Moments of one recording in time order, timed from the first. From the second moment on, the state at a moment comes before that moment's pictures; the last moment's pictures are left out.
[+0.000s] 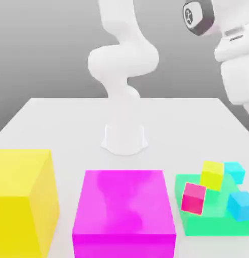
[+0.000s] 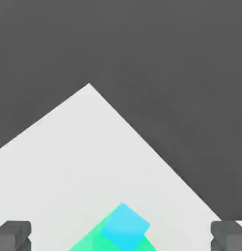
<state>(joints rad) 0.57 -0.25 0.05 -2.52 0.31 2.56 0.22</state>
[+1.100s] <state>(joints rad) 0.92 0.32 0.08 -2.66 -0.16 2.98 0.29</state>
